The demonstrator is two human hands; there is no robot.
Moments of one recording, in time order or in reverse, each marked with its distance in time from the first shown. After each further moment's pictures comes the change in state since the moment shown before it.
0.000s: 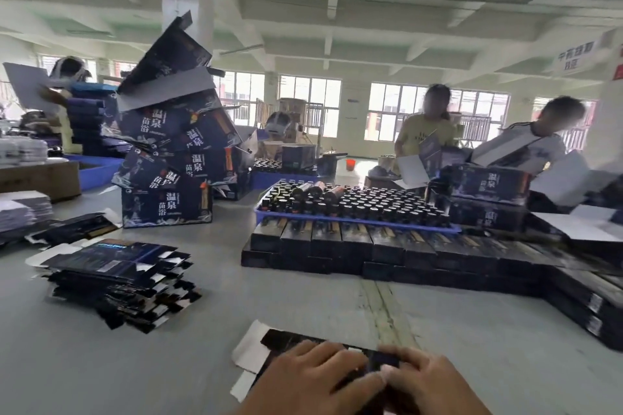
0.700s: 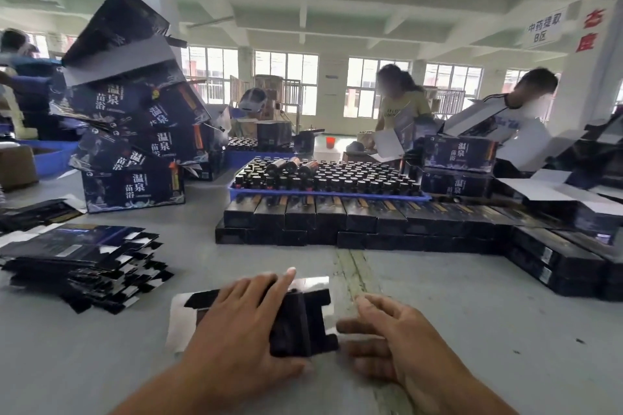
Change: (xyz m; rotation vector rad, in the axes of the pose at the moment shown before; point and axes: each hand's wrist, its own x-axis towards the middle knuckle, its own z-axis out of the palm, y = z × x) left_hand -0.005 -0.017 0.014 -0.142 -0.178 -0.402; right_hand 0.001 0.007 -0.007 0.316 -0.092 -0.023
